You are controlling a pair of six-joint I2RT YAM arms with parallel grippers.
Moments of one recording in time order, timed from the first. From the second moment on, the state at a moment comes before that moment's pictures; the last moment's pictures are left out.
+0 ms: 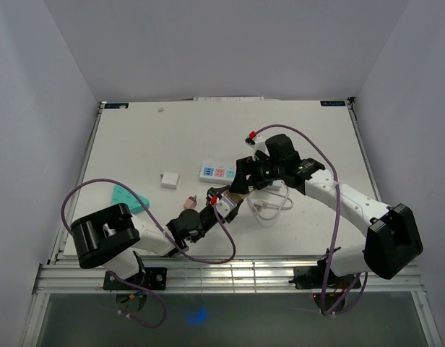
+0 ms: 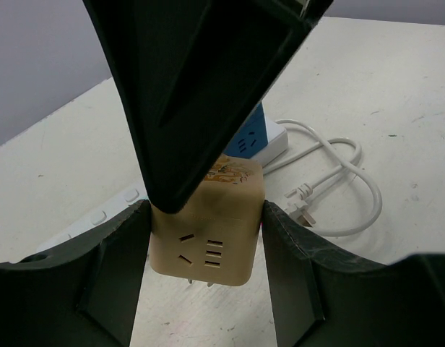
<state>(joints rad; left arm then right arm) -1.12 1.51 0.32 1.28 -0.31 0.27 0.62 1.36 1.00 -0.34 -0.48 0.30</state>
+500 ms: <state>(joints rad) -1.12 1.49 0.32 1.29 -0.32 0.28 0.66 1.42 1.04 -0.40 -0.46 0.25</state>
